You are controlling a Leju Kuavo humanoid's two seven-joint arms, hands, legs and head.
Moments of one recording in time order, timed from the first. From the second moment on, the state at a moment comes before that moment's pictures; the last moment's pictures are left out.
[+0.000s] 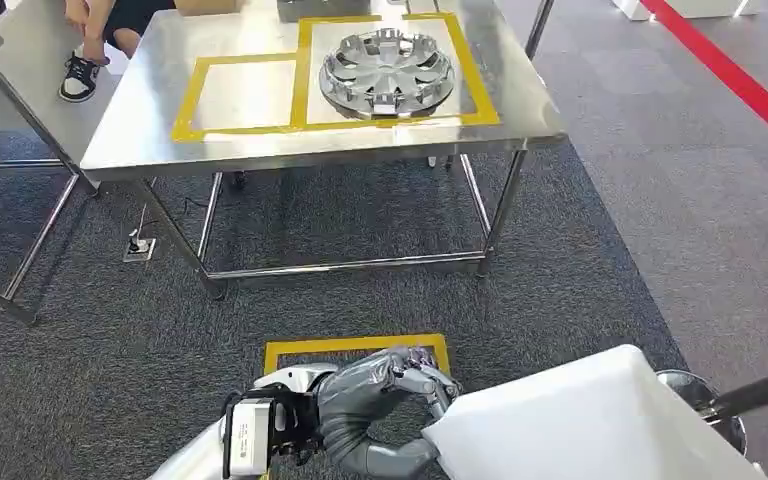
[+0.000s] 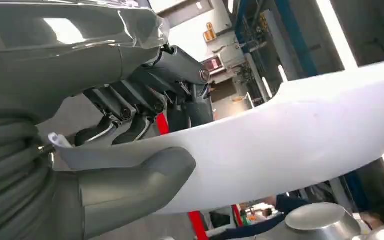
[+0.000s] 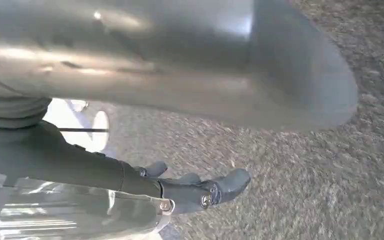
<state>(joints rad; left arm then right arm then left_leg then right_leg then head) -0.44 -0.05 -0.83 -1.58 -0.02 -0.47 -0.59 -0.06 -0.21 -0.93 -0.22 1.52 0.11 -0.06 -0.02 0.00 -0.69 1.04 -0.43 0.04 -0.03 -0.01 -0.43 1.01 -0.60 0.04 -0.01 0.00</state>
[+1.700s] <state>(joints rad) -0.42 0.01 -0.78 -1.64 -0.04 -0.47 -0.59 -0.09 -0.22 -0.92 -0.22 1.55 0.13 -0.07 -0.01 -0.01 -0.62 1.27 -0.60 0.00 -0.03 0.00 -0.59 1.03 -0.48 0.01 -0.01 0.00</state>
